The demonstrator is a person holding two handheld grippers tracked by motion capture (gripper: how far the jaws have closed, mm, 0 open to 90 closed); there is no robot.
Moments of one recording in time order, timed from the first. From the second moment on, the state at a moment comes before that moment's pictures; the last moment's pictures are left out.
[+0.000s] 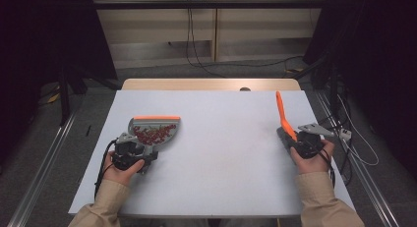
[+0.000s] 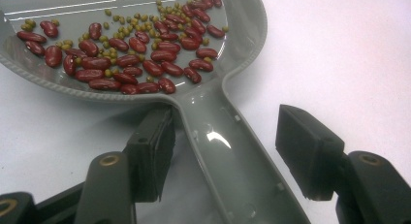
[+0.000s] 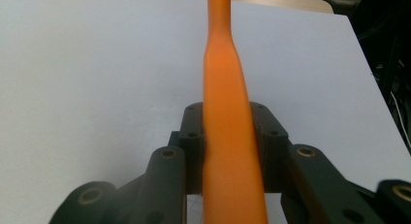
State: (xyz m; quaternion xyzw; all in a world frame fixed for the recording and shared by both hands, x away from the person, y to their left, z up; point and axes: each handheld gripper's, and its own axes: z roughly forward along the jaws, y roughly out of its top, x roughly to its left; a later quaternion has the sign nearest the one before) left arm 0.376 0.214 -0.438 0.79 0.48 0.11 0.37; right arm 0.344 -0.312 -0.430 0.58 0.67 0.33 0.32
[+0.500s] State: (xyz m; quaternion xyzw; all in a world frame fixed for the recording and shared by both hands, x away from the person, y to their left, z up) left arm 0.373 0.216 -0.436 0.78 0.48 0.11 0.39; right arm 0.345 -0.283 -0.436 0.55 0.69 0.41 0.24
